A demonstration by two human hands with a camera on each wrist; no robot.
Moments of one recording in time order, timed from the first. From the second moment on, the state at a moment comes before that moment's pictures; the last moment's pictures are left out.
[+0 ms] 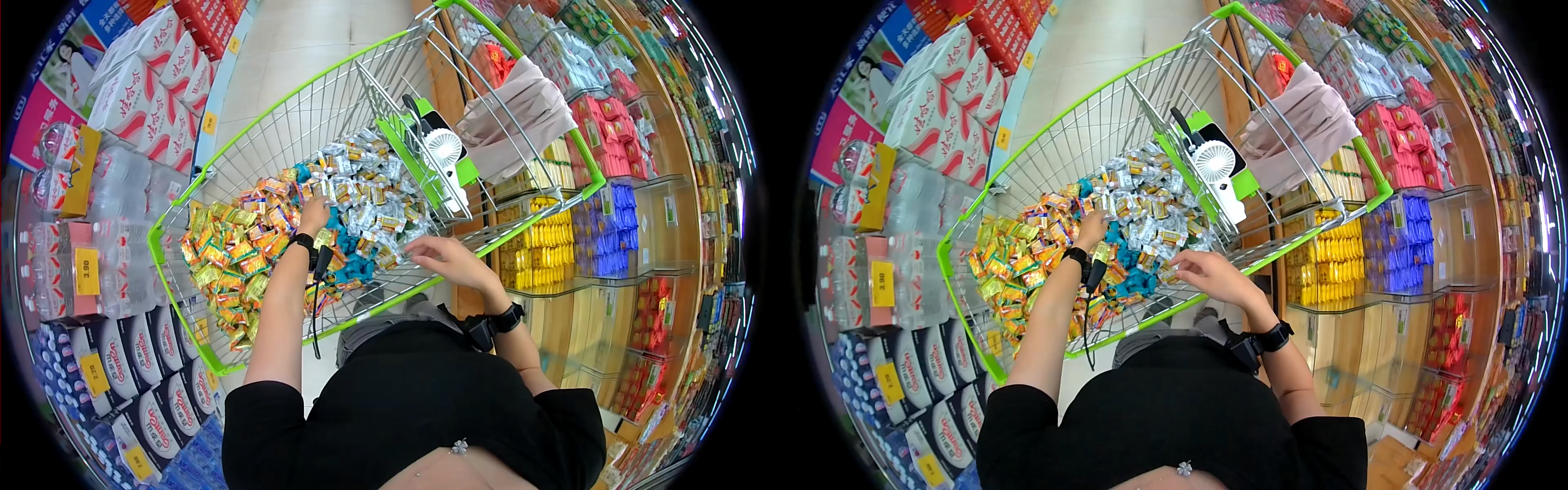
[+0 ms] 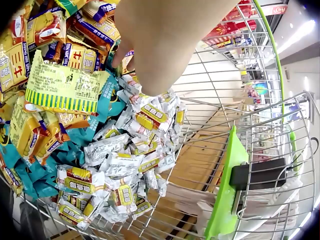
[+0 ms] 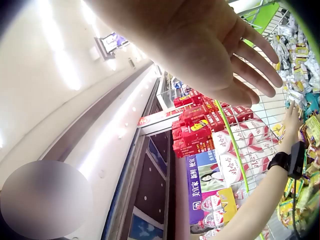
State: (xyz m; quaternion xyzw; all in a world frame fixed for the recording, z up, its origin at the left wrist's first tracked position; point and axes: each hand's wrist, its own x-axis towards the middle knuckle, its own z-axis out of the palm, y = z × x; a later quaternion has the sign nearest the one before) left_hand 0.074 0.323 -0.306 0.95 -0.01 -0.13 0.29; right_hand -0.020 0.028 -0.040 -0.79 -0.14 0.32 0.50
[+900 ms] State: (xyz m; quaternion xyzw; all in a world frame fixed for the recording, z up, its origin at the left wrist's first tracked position) left_hand 0.078 0.311 -0.305 0.98 -0.04 -0.21 0.03; right_hand -0.045 0.030 -0.047 -0.80 -0.09 0.27 0.53
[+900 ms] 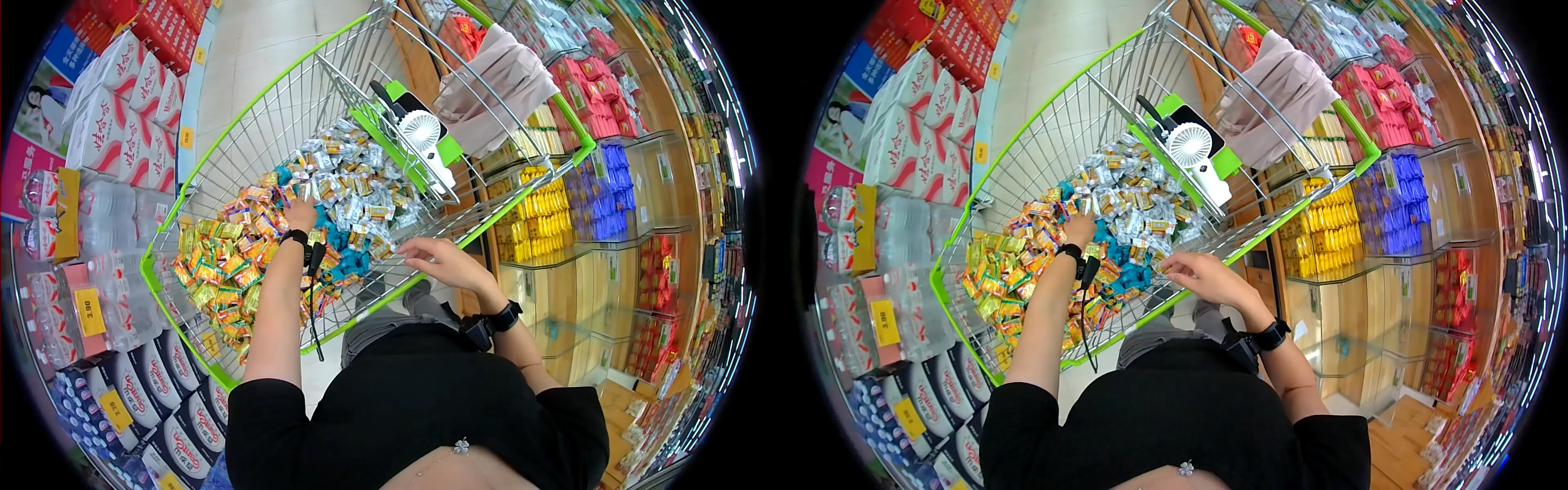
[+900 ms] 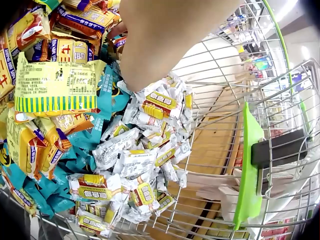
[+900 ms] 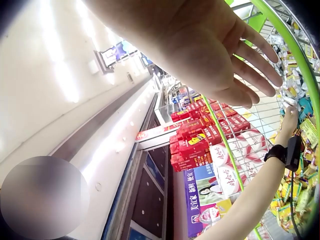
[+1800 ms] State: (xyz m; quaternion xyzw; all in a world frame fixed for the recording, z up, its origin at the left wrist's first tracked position) left_hand 0.082 0.310 -0.295 0.97 -0.05 -0.23 -0.01; right_hand -0.068 -0.016 -0.038 -0.80 -0.07 0.23 0.54
